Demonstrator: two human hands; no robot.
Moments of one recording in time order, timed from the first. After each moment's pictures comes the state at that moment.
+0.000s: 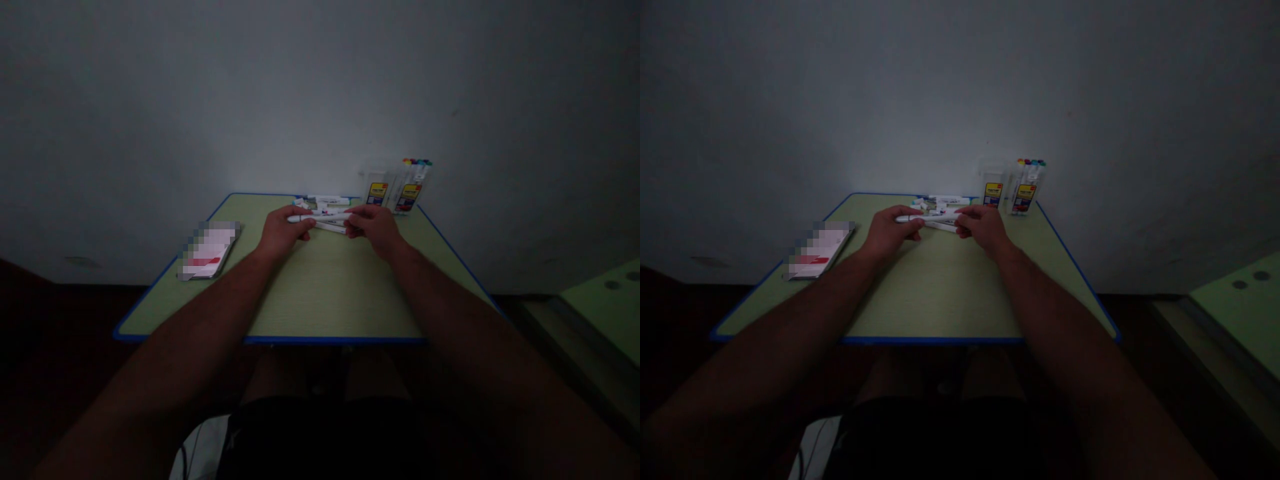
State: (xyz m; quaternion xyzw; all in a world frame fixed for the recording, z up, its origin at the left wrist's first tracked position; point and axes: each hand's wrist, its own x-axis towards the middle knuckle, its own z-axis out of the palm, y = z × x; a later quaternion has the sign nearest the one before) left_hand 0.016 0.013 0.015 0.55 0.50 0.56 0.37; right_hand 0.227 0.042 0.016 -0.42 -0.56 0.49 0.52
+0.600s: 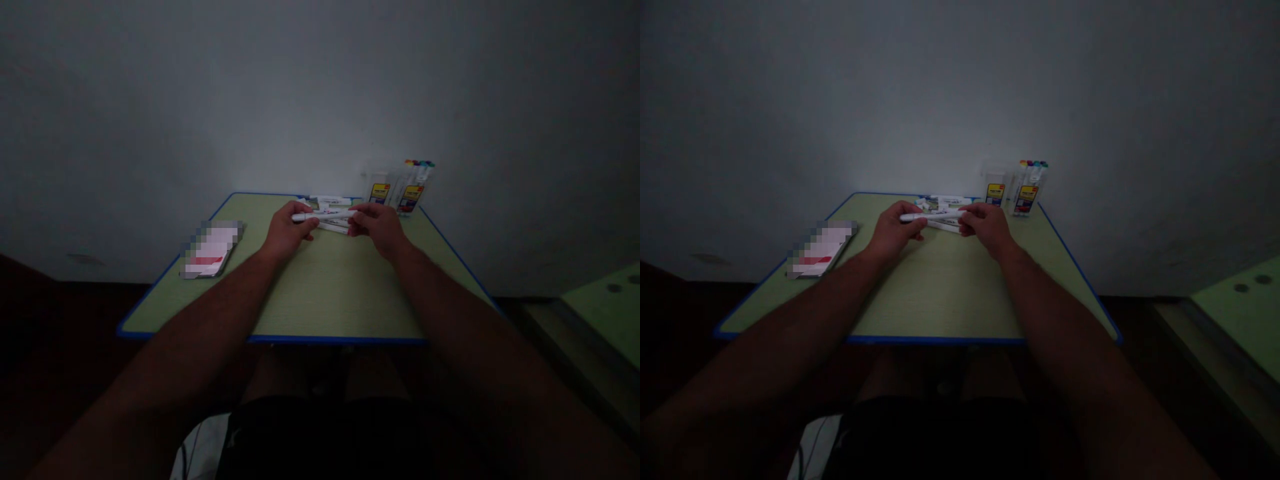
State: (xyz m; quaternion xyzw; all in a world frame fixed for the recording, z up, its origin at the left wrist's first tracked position) left_hand 0.018 0.017 0.008 0.55 0.46 0.59 0.37; right_hand 0.229 0.043 0.017 -0.41 -0.56 0.49 0.53
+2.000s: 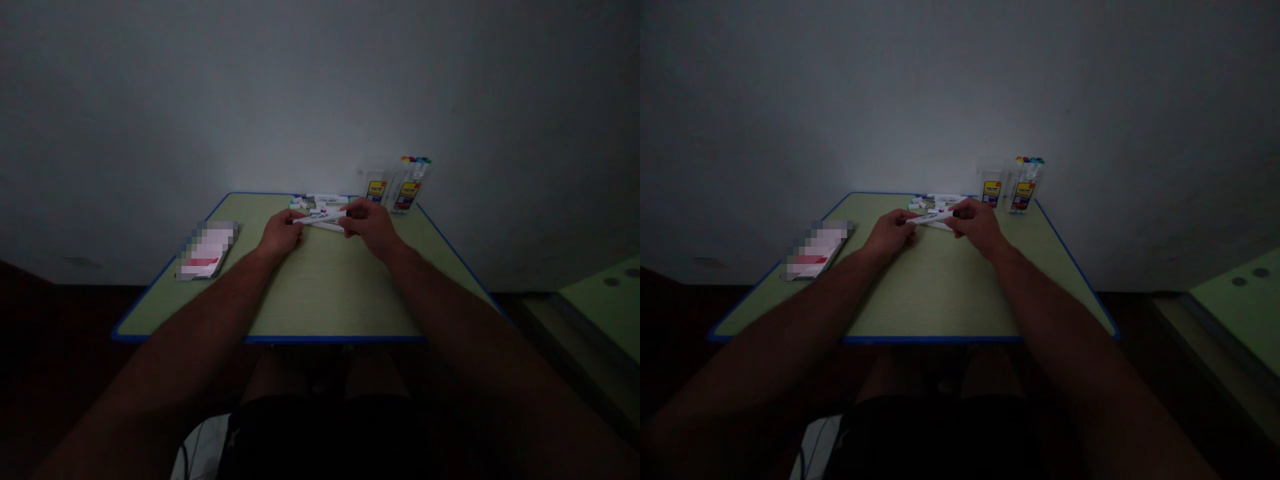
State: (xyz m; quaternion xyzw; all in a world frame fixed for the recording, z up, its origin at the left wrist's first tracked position) left_hand 0.013 0.026 0.000 0.50 0.57 0.54 0.38; right_hand 0.219 0.034 0.019 -0.38 -0.62 0.45 0.52
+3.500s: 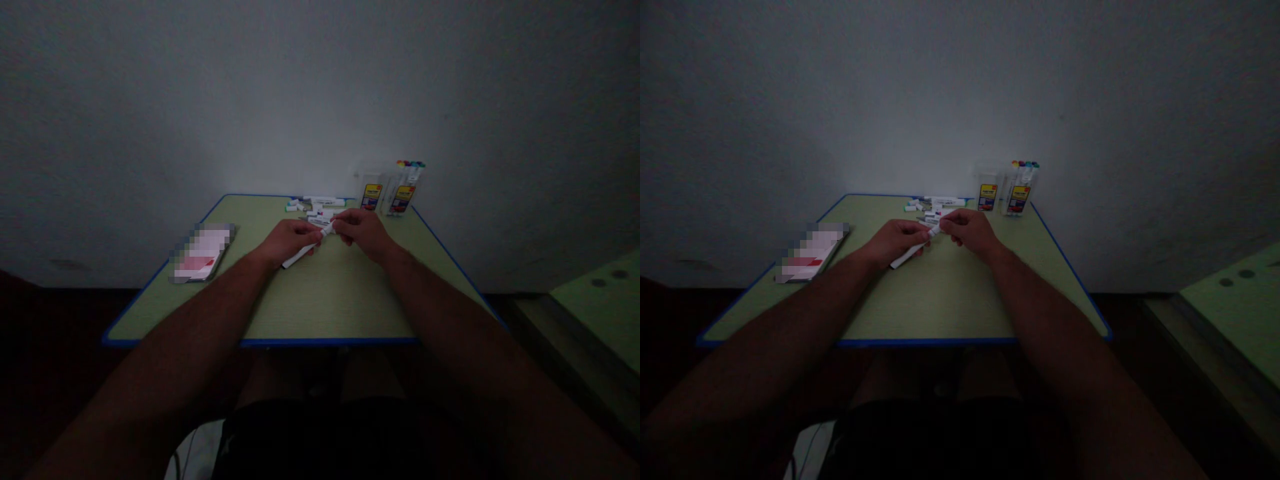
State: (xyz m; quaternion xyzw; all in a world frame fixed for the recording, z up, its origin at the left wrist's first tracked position) left_hand 0.017 0.007 0.014 0.62 0.48 0.40 0.47; right_hand 0.224 0.043 0.008 -0.36 -0.67 0.45 0.48
